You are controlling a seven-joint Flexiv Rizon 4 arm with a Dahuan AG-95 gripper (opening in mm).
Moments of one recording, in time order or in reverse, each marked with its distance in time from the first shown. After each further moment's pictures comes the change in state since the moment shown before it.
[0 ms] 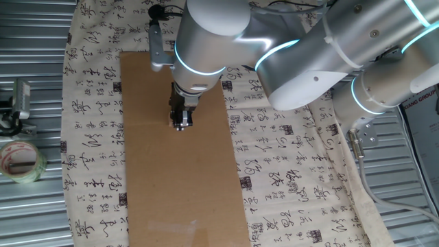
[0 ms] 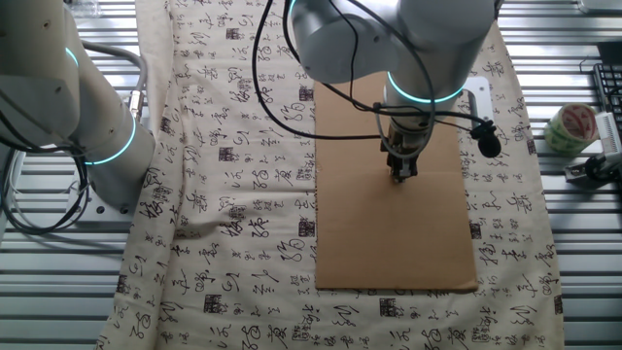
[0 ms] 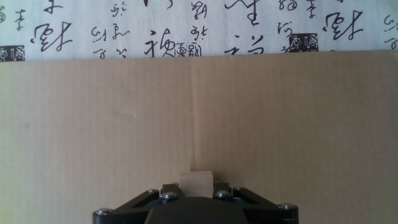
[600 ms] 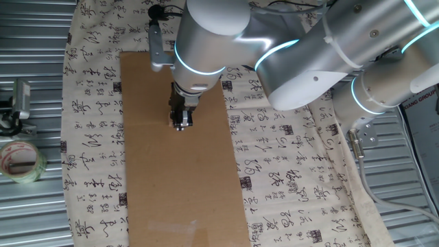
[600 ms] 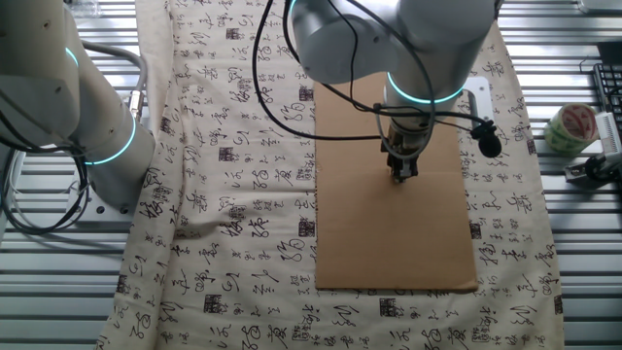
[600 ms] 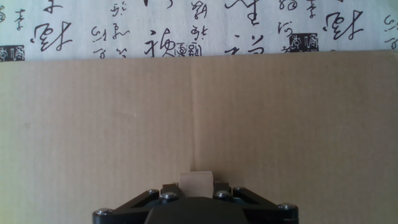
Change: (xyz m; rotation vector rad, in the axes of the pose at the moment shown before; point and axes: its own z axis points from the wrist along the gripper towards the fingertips) arm 0.000 0.000 0.000 -0.002 -0.004 -0.011
